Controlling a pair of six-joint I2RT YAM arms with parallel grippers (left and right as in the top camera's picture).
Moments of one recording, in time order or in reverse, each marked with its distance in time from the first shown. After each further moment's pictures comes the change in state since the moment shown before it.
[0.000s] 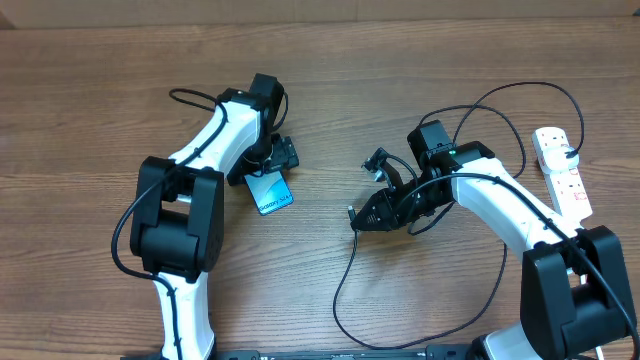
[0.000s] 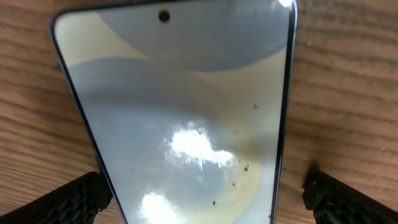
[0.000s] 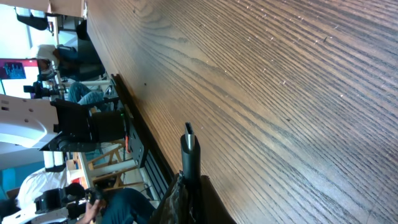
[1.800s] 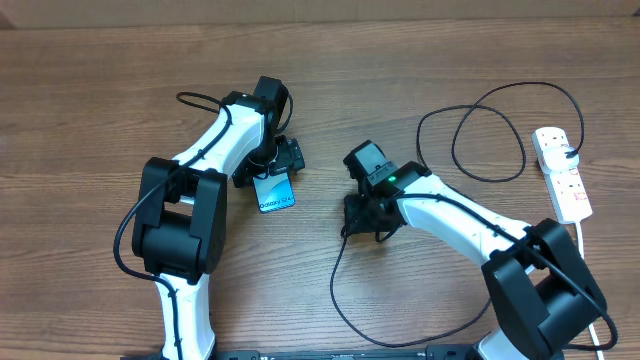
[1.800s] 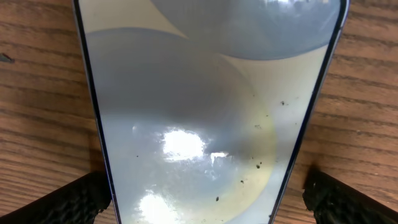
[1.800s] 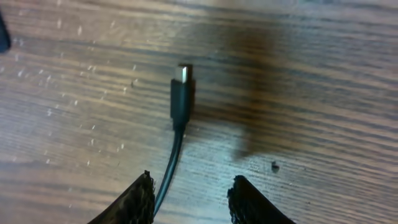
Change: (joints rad) left arm -0.017 -0.003 -0.015 0.039 0.047 0.011; right arm 0.296 0.065 0.000 0.214 0.796 0.677
